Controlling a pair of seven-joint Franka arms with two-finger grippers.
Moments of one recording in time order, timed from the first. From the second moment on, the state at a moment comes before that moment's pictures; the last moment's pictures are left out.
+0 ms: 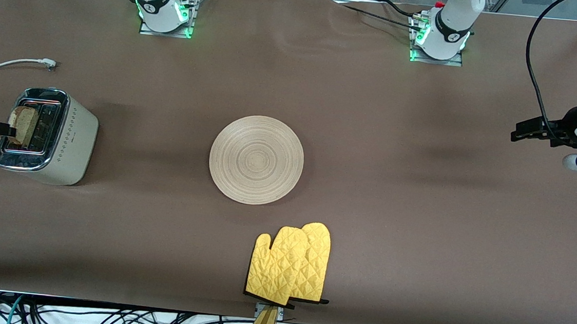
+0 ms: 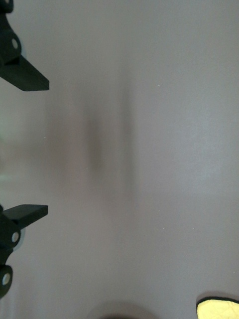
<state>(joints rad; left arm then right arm) 0.21 0.12 -0.16 -1.59 -0.05 1.54 0.05 0.16 0.54 -0.48 -1.21 0.16 1.48 -0.36</state>
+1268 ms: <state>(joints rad) 0.21 0.12 -0.16 -1.59 -0.01 1.55 0.04 0.07 0.18 -0.13 -1.42 0.02 1.59 -0.33</state>
